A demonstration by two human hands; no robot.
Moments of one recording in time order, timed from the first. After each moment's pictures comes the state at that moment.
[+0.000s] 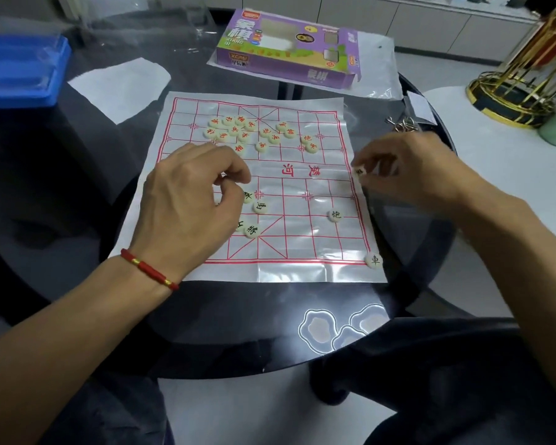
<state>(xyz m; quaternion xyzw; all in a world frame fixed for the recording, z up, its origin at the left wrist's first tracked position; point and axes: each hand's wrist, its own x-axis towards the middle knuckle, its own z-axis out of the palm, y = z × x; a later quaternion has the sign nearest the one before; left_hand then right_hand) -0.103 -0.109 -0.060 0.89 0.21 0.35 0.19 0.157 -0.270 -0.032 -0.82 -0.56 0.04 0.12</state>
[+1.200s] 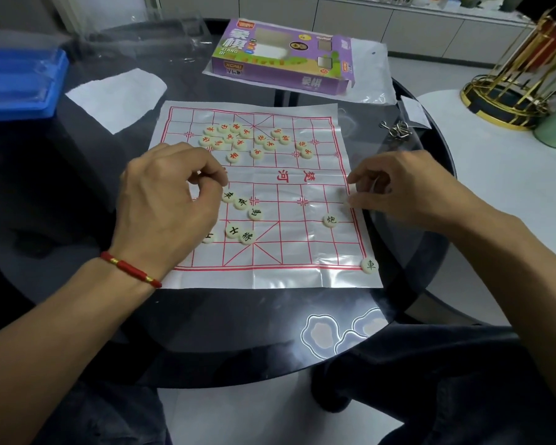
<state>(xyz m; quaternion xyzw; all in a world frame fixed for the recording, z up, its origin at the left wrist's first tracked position) -0.107 -0.099 -0.055 0.88 0.24 0.36 0.18 0.155 -0.280 -0.045 -0.83 -0.53 0.09 0.14</state>
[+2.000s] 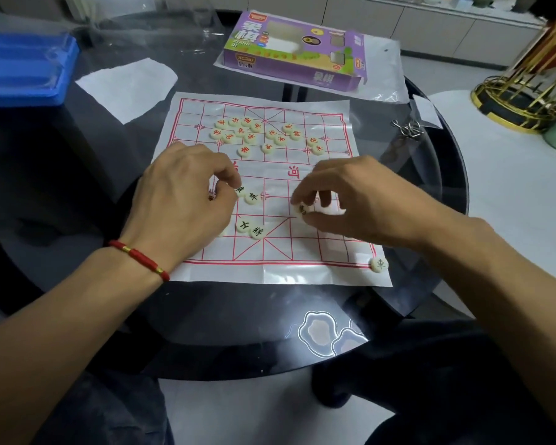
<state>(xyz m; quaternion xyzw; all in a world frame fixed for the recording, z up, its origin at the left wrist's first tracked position) -0.107 -0.095 -0.056 0.90 0.30 0.25 0.19 0.085 -0.243 -0.027 -0.71 -0.69 0.08 0.10</state>
